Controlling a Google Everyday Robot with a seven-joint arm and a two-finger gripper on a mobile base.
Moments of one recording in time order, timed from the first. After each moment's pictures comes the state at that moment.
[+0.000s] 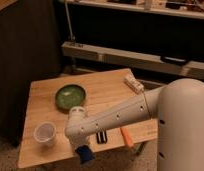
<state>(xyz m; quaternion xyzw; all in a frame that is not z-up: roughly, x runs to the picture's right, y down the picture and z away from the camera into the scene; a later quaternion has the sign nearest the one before) -0.113 0.286 0.756 -0.15 -0.29 -0.76 0.56</state>
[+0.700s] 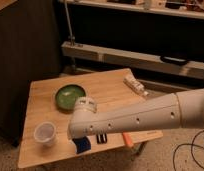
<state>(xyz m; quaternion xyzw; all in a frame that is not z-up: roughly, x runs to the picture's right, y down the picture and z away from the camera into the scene) -0.132 0.160 0.661 0.00 -0.26 -0.77 0.59</state>
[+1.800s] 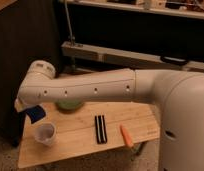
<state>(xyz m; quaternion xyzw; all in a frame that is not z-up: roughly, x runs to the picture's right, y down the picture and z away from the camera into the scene) -0.329 0.067 0.627 0.17 -0.29 -0.82 0.47</state>
